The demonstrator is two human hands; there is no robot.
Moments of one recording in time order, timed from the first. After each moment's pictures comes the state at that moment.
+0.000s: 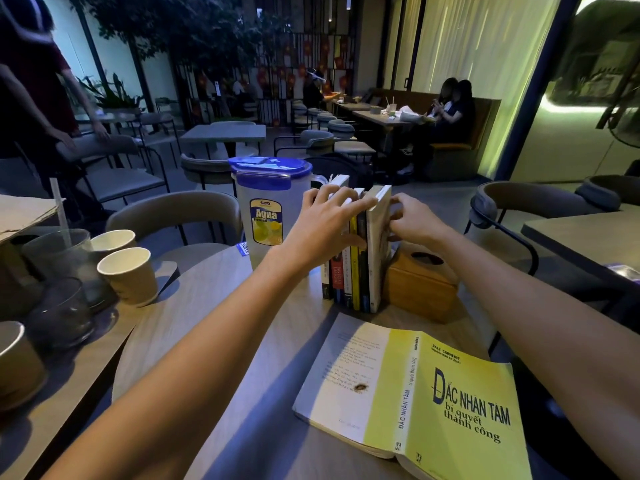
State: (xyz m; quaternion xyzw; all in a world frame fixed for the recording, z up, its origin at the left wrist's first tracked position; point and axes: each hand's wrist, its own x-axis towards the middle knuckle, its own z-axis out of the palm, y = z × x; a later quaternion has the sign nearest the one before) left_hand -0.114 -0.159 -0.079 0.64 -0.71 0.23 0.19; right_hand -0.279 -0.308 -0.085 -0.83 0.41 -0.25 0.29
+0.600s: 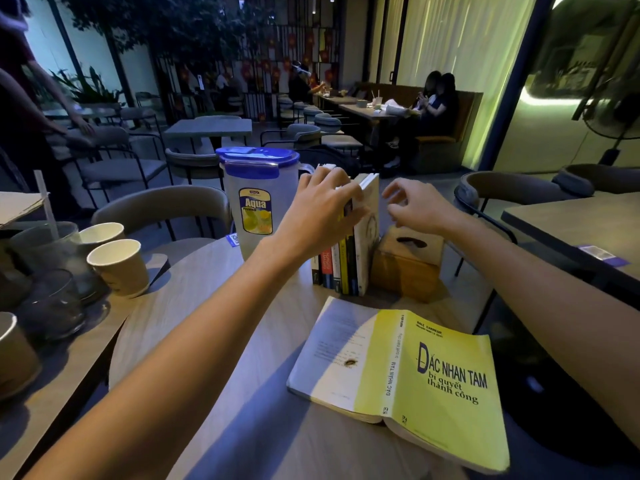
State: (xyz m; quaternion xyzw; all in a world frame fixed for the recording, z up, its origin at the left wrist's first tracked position) left_hand -0.138 -0.133 -0.067 0.59 -0.72 0.26 0.26; right_hand -0.320 -0.263 -0.059 -0.87 0.39 -0.24 0.18
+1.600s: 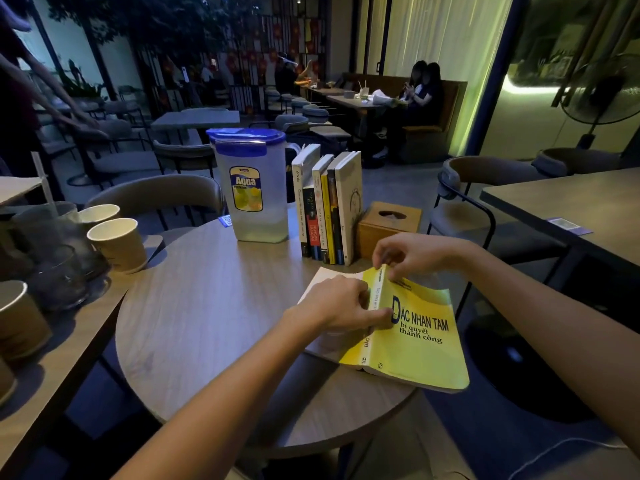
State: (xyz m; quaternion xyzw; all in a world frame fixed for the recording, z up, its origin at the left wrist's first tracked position) left_hand -0.221 -0.067 -0.183 0.65 -0.74 -0.09 0.13; right_hand -0.382 -0.199 -0.115 -0.90 0.31 0.05 0.30
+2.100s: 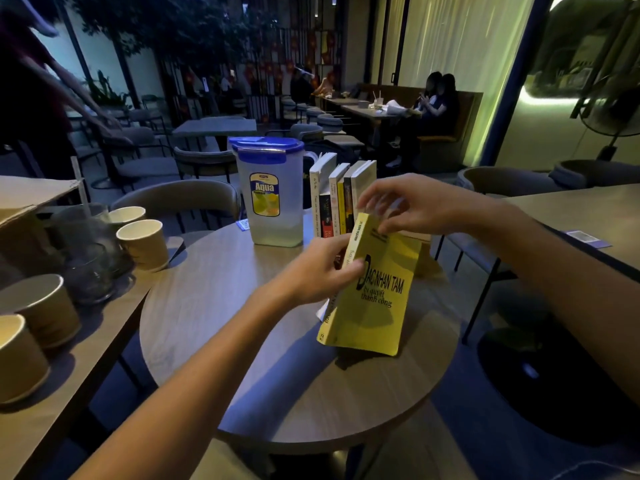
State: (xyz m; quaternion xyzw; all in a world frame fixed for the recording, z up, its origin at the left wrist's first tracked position) left_hand -0.180 -0.026 -0.120 0.53 -0.73 -0.19 0.39; right_hand -0.359 -0.155 -0.023 -0.96 0.19 -0.11 0.19
